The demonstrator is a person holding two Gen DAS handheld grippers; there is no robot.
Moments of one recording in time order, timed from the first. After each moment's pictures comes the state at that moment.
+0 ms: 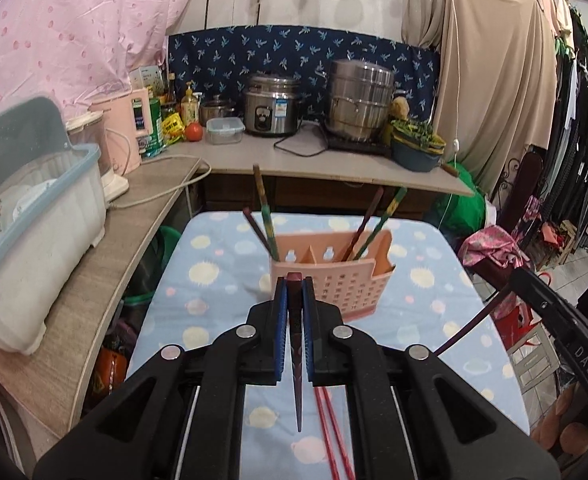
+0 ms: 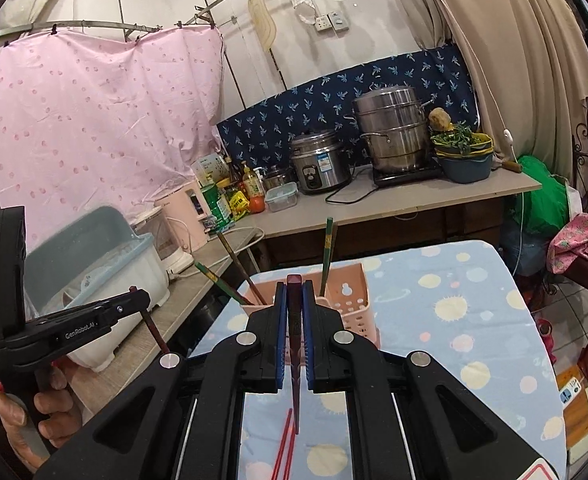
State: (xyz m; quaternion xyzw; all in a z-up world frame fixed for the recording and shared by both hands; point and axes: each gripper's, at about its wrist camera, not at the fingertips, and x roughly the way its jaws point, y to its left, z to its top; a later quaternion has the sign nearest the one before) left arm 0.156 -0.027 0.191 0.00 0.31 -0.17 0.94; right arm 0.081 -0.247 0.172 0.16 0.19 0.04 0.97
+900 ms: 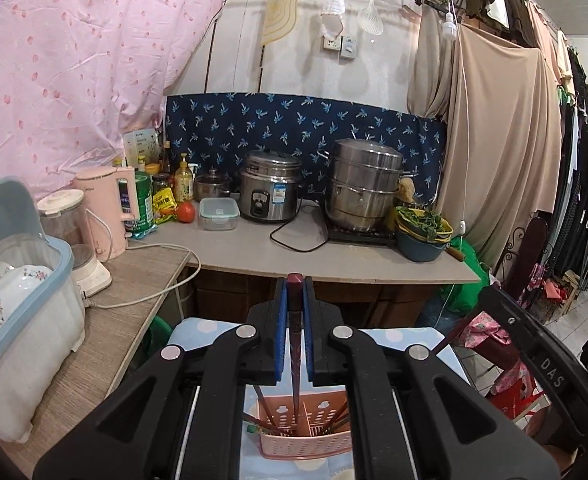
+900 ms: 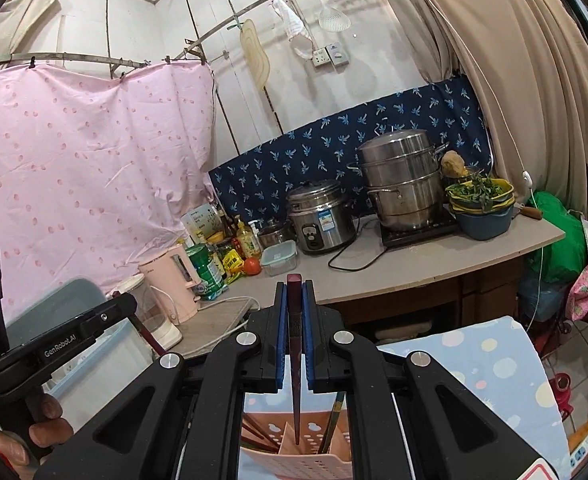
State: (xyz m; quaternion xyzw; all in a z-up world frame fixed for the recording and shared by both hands) left arm 0.264 -0.060 0.258 -0.03 0.20 -0.16 0.96; right arm 0.220 -0.267 0.226 0.17 0.13 0.02 0.98
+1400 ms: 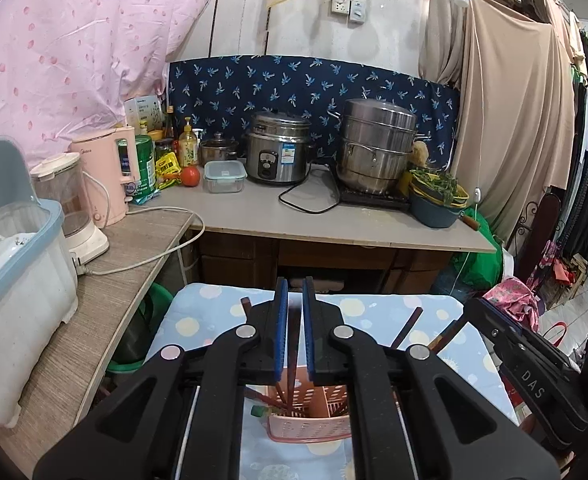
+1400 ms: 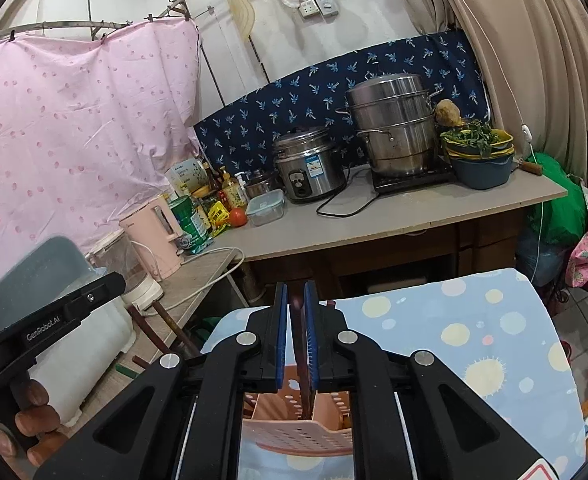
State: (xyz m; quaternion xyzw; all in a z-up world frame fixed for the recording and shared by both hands) left arm 0.283 -0.063 0.207 -0.02 0.25 -0.15 0.96; right arm 0.246 -0.264 0.165 0.17 0.20 0.02 0.96
